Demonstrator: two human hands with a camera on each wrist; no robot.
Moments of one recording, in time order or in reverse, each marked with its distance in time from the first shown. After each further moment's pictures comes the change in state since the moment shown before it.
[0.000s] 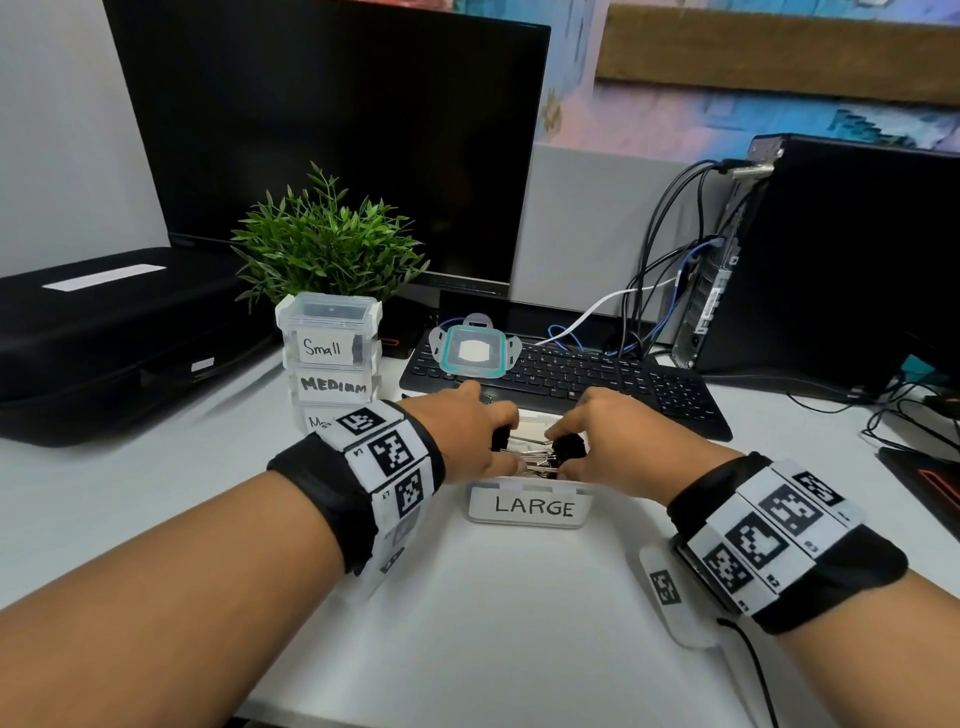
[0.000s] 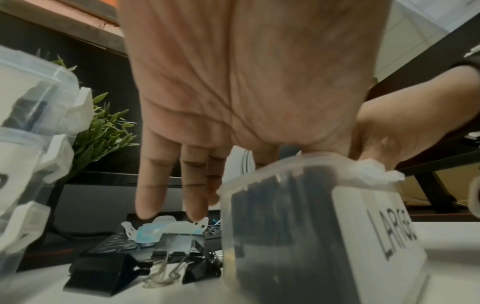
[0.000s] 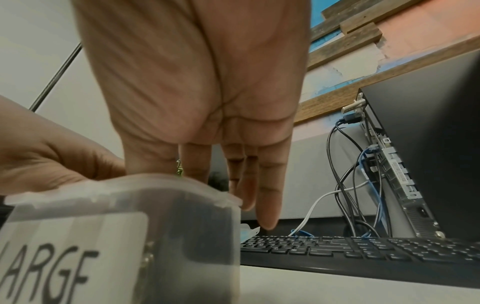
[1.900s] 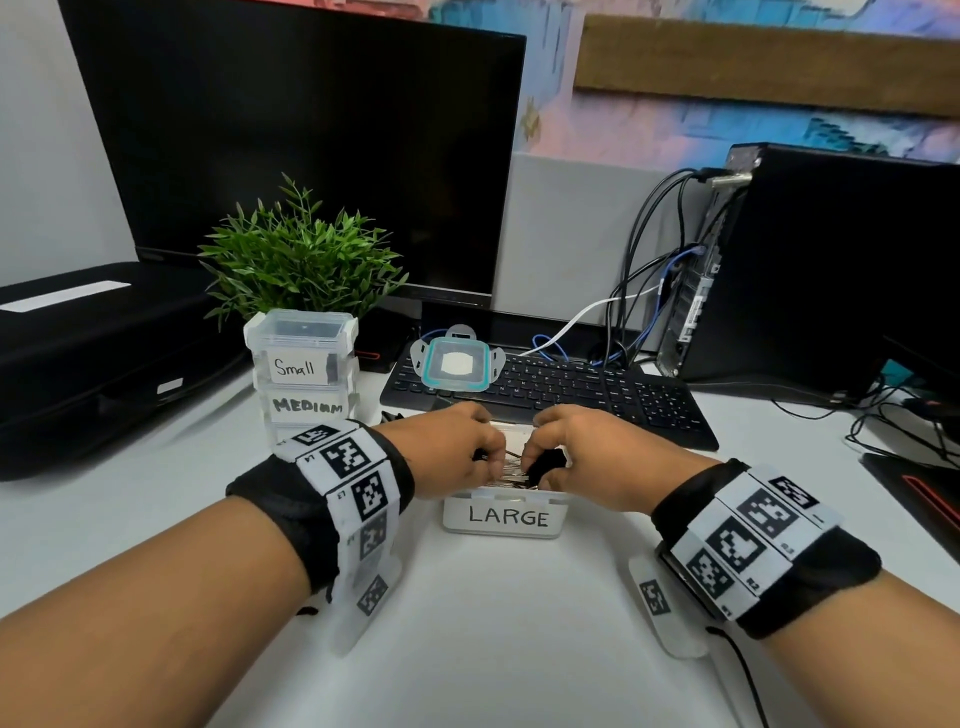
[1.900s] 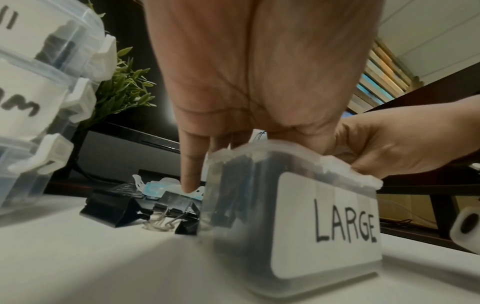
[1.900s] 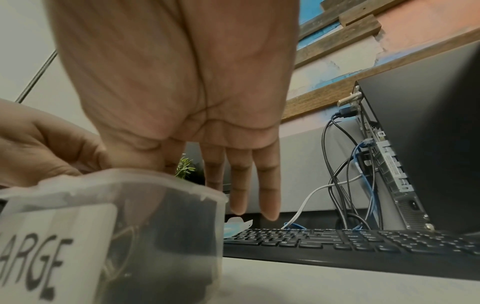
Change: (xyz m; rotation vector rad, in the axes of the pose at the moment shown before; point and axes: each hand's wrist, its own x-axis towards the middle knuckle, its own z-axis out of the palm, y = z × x) left_hand 0.021 -0.014 0.009 -0.229 0.037 0.206; right_hand 0.011 0.010 0.001 0.124 -0.038 -0.150
